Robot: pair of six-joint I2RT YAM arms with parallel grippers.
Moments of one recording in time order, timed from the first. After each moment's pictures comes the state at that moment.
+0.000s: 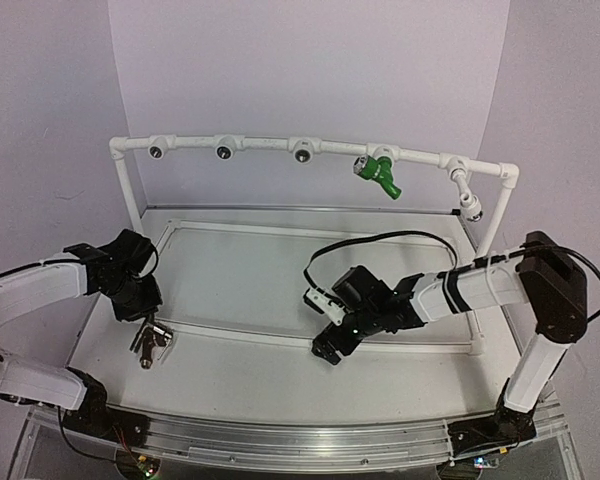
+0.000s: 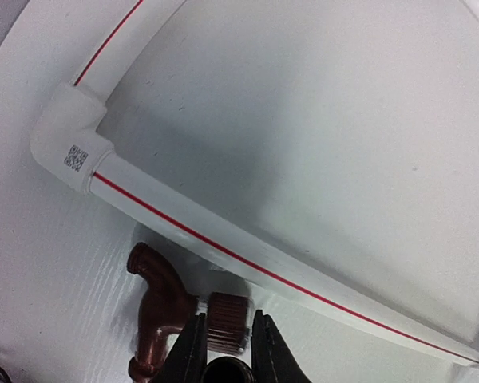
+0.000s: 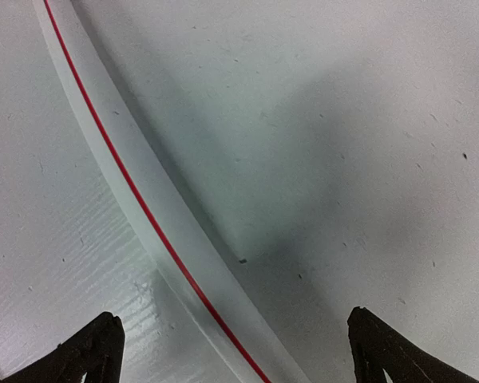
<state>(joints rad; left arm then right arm) -0.43 1.20 0.75 -0.73 -0.18 -0.86 0.94 1.76 0.95 -0.17 0.00 0.05</state>
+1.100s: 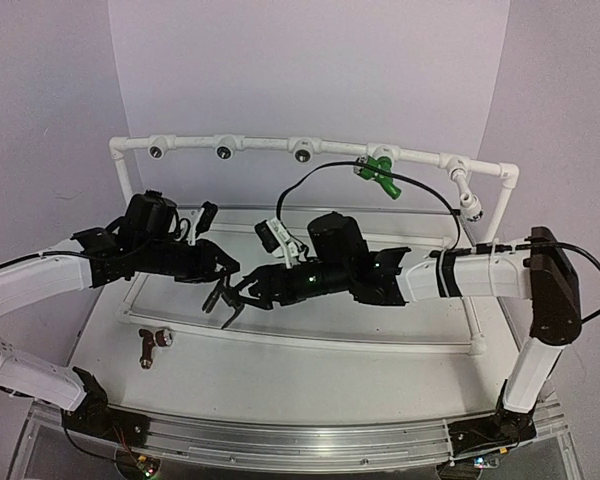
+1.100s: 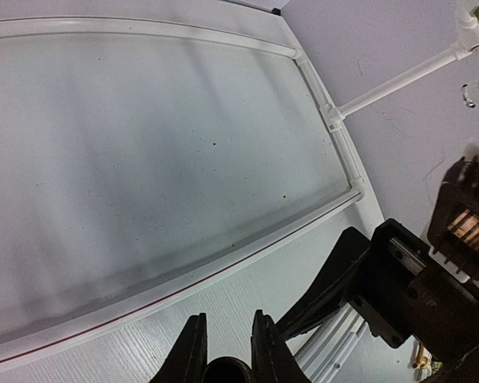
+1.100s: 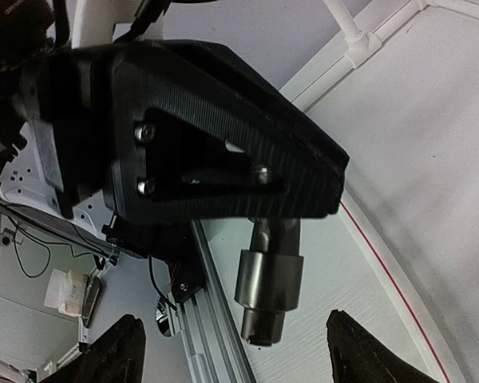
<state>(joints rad) -0.69 1.21 0.93 -0.30 0.33 -0.57 1.03 1.82 1.29 0.15 -0.46 0.60</state>
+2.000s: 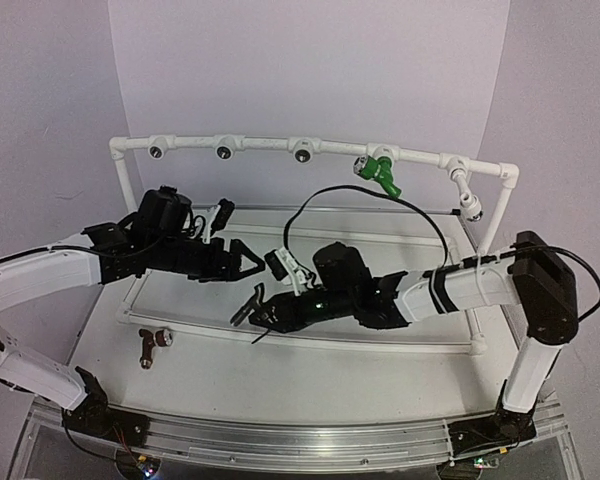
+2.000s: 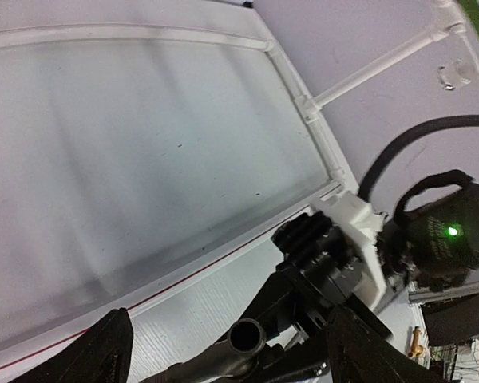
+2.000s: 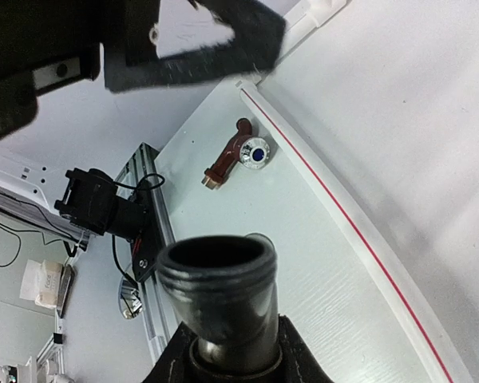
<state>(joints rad) -0.77 1.27 1.00 -0.29 0.33 -0.57 1.04 1.83 1.11 0.29 -0.43 0.58</state>
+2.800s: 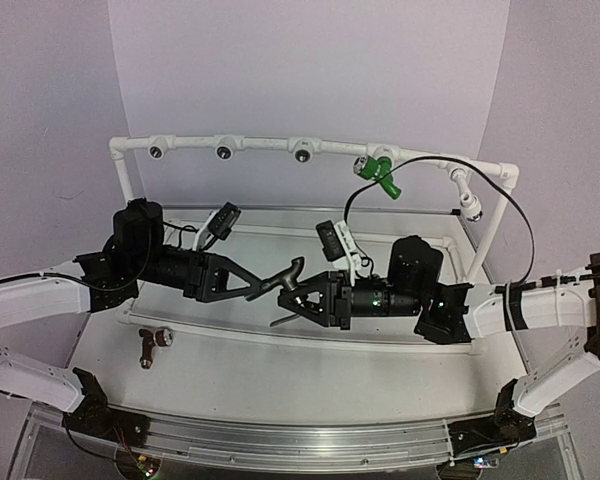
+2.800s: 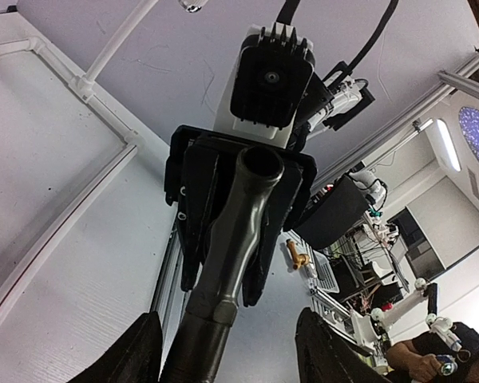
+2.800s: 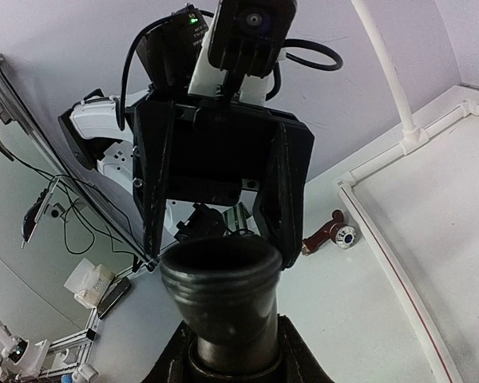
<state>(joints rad) -0.79 1.15 0.78 0.21 0.92 -0.66 1.04 1.45 0.81 0.61 -0.49 0.54</state>
